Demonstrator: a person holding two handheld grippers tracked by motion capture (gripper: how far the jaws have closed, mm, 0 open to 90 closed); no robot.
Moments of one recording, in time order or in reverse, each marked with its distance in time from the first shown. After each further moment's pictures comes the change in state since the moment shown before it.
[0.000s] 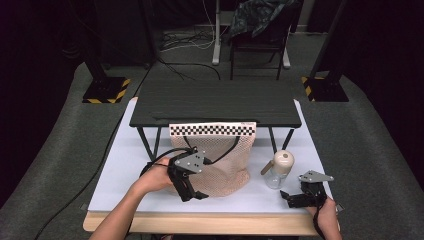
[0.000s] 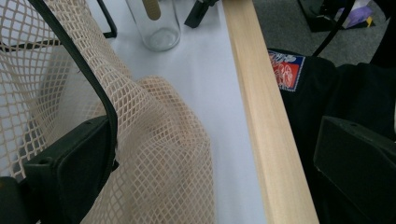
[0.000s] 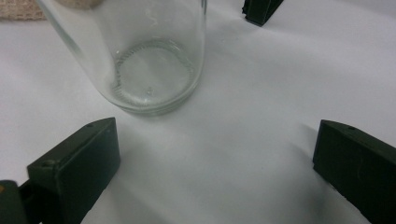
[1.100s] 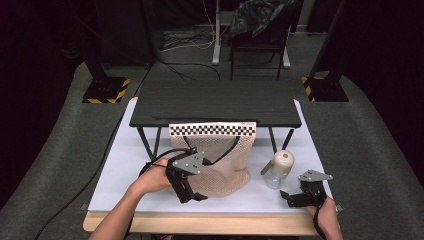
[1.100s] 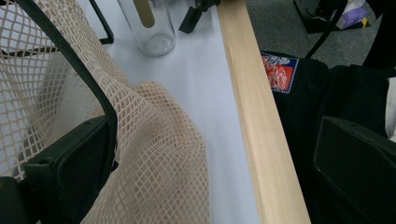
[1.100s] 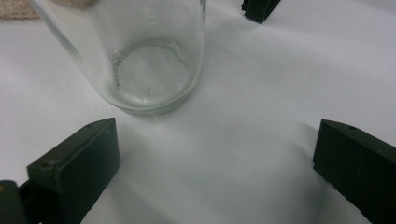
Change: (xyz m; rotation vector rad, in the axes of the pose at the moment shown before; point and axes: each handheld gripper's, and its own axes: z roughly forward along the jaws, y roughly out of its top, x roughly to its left) left arm -0.005 0.003 -0.004 0.000 0.001 0.016; right arm 0.001 0.003 0.000 0.024 -0.007 0.011
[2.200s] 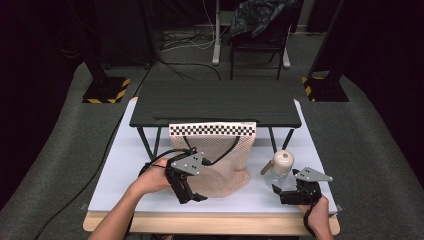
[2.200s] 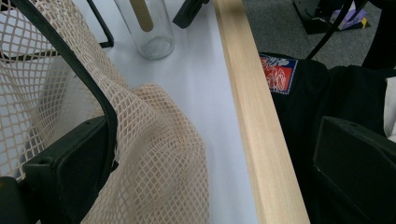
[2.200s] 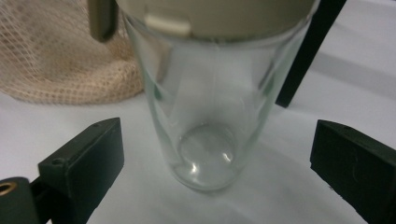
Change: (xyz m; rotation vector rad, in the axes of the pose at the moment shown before) left arm -0.002 0.001 -0.002 -0.011 0.000 0.007; right arm 0.030 0.028 -0.019 -0.190 0.029 -0.002
